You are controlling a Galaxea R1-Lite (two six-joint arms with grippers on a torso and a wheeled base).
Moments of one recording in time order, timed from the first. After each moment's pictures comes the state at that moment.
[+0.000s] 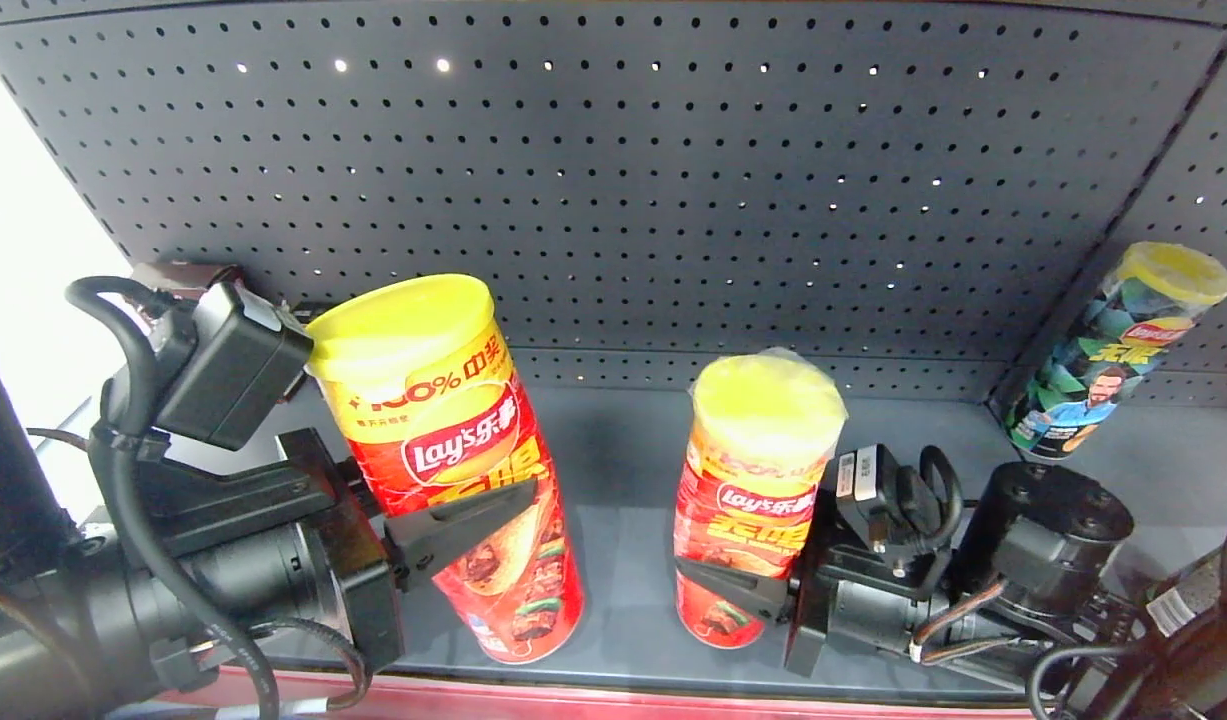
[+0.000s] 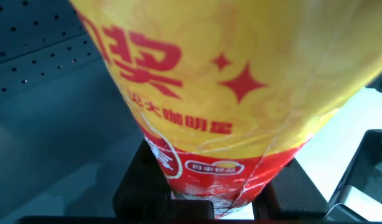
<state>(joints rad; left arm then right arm) -0.65 1.28 -0.58 -0.56 -0.19 -0.03 0.68 1.89 -0.42 -1.50 0.52 -0.14</state>
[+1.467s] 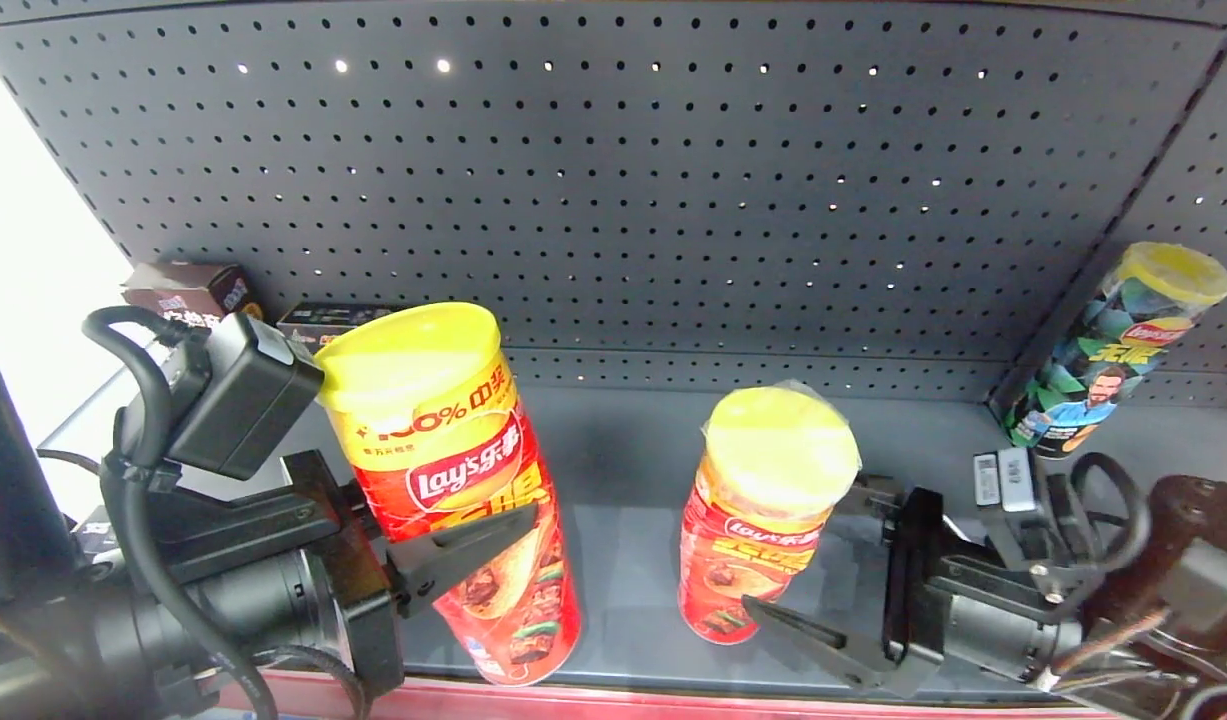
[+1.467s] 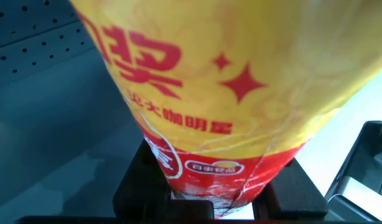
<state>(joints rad) -0.66 1.27 -0.55 -0.56 -0.18 -0.02 0.61 1.70 -0.24 -1.55 0.52 -0.14</state>
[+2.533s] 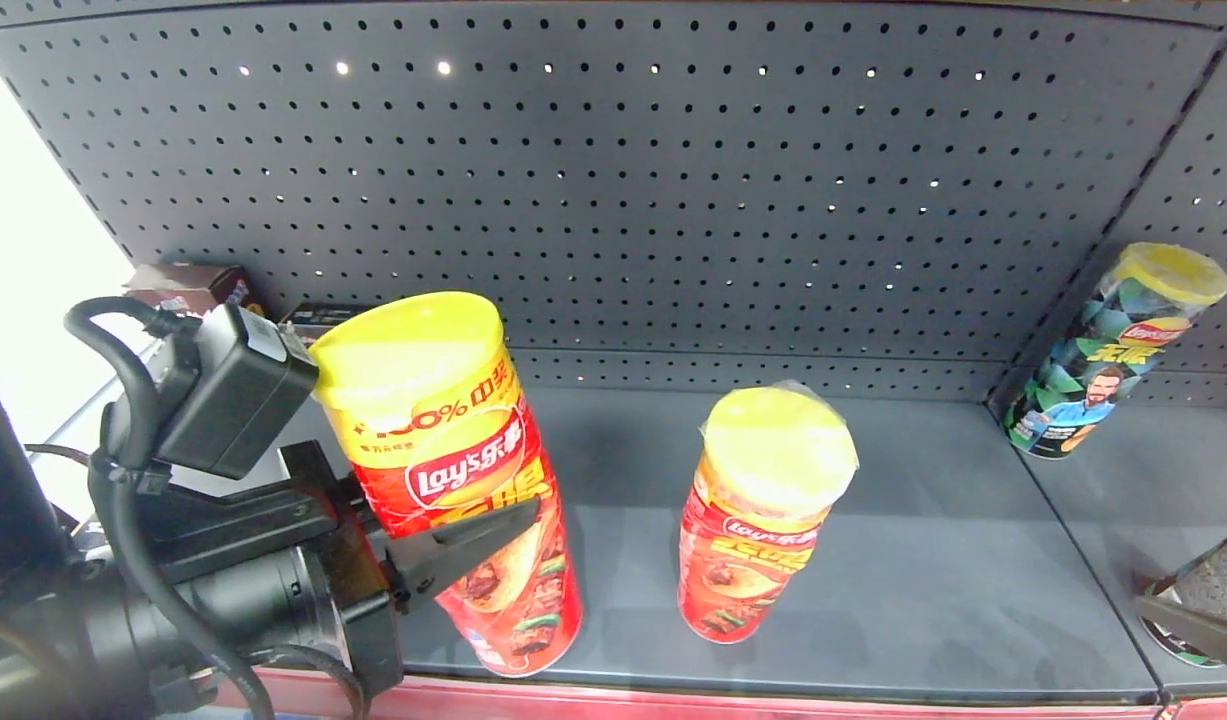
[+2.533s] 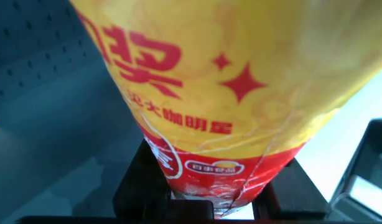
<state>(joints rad) -0.66 1.27 -0.56 -0.57 -0.19 0.01 0.39 0.75 -0.01 -0.70 0.26 -0.12</state>
